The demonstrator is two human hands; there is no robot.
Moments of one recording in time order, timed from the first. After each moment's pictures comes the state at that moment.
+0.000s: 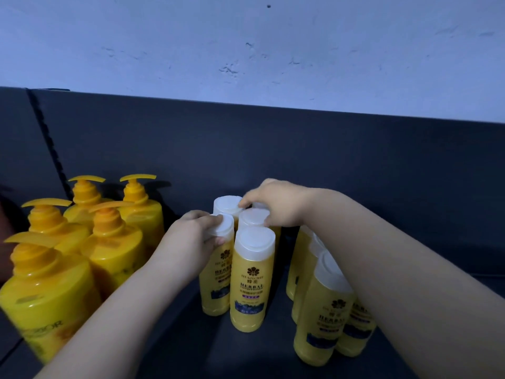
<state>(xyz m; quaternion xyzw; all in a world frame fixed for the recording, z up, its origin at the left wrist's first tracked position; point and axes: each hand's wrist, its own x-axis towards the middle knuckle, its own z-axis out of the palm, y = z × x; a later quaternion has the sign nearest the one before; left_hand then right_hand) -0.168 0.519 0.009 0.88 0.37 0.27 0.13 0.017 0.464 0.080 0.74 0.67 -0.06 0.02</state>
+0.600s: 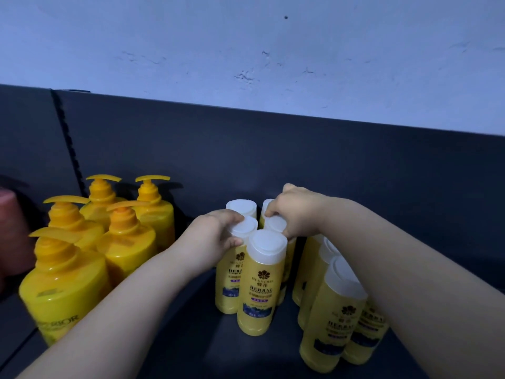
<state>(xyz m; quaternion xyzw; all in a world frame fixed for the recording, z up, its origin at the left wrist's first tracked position) -0.161 0.532 0.016 0.91 0.30 0.22 0.17 0.017 0.461 0.079 0.76 0.65 -0.01 0.11</state>
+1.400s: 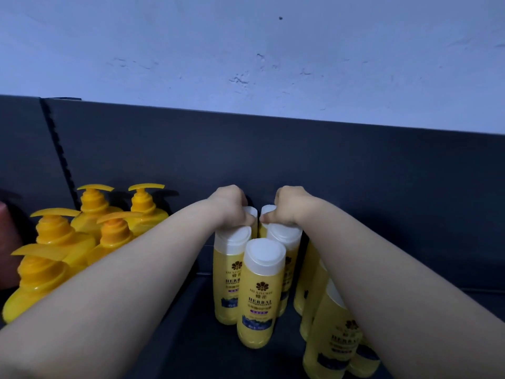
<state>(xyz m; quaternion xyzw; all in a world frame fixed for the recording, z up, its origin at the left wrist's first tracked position) -0.093 0.571 0.062 0.90 0.40 0.08 0.16 0.025 0.493 0.072 0.88 0.46 -0.10 -0.09</state>
